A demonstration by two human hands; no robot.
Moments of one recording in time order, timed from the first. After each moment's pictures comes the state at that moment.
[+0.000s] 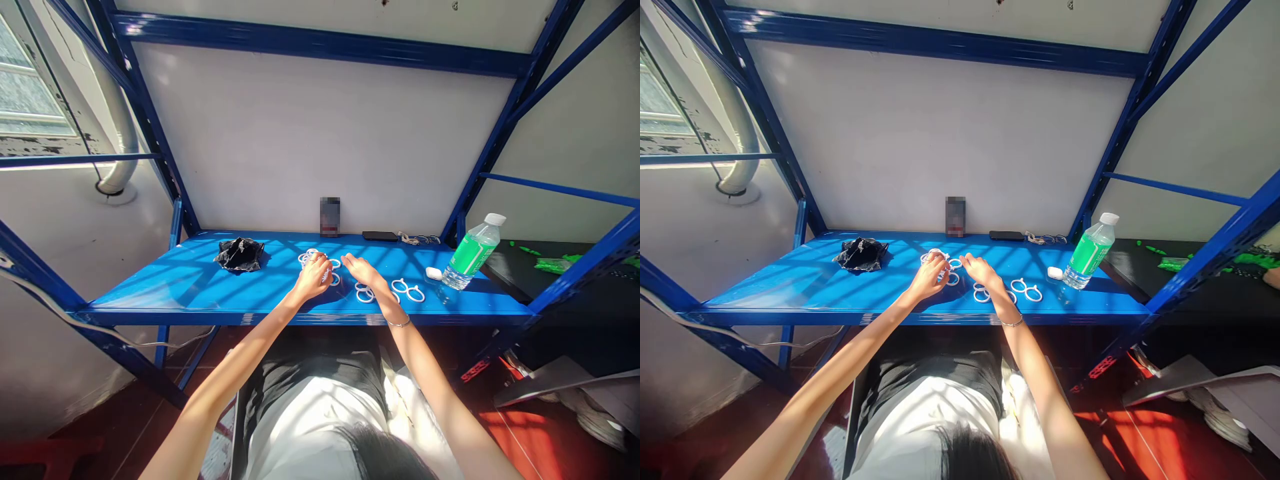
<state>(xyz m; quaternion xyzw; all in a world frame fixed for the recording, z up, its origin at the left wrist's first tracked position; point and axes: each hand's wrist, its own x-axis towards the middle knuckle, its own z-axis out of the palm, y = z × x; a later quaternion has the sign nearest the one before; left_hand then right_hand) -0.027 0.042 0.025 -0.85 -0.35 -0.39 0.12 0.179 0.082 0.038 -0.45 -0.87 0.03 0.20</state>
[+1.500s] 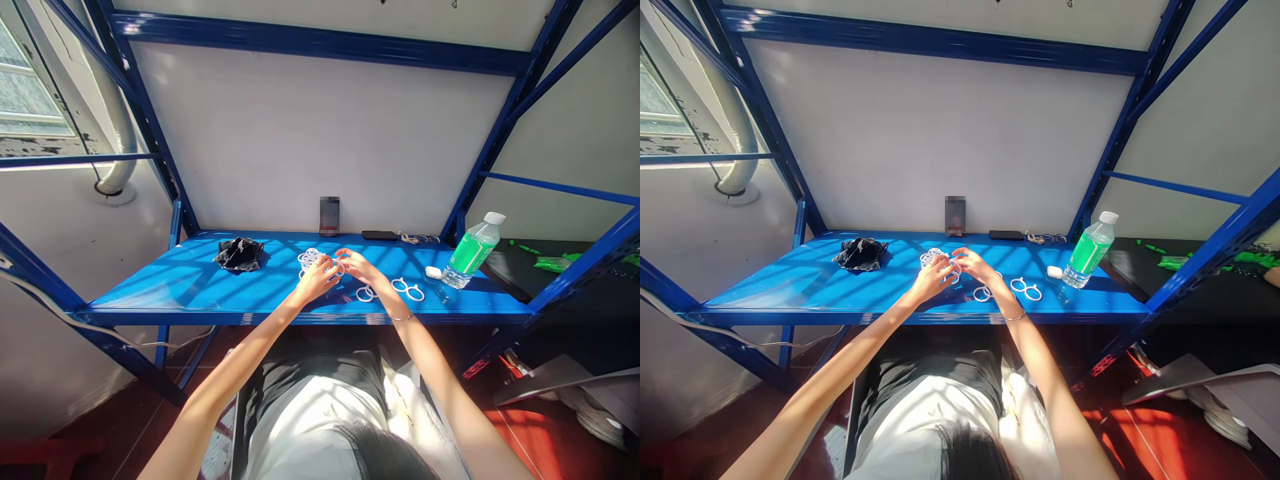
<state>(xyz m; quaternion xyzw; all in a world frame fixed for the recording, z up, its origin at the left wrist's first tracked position) -0.022 0.038 0.022 -0.86 -0.33 -0.35 0.16 0.169 0.070 0.058 -0.32 -0.69 0.54 0.36</state>
